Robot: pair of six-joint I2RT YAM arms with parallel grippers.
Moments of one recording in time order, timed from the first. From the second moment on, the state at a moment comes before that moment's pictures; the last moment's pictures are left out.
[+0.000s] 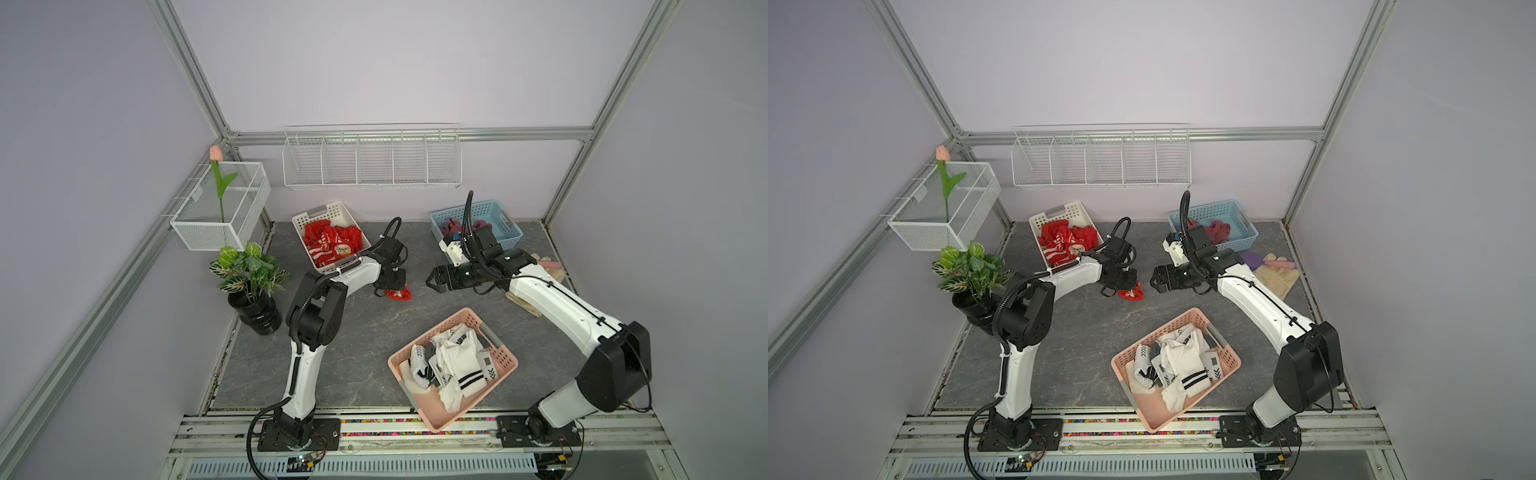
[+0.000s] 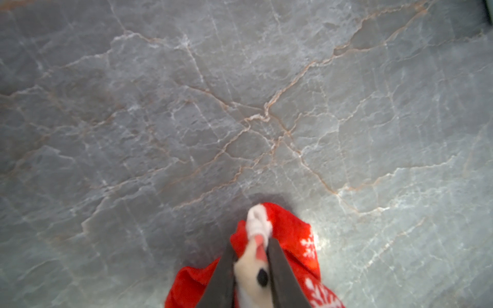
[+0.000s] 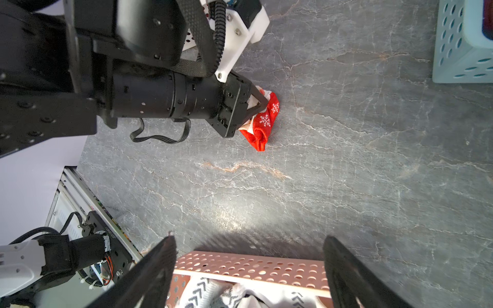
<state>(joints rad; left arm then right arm) -0.57 2.15 1.58 -0.54 0.08 -0.33 0.51 1.57 1.38 -0.75 -0.33 0.26</state>
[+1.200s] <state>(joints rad) -0.18 2.11 1.81 -0.49 -0.24 -0.31 0.51 1.64 1.48 -0.72 -0.37 0.25</state>
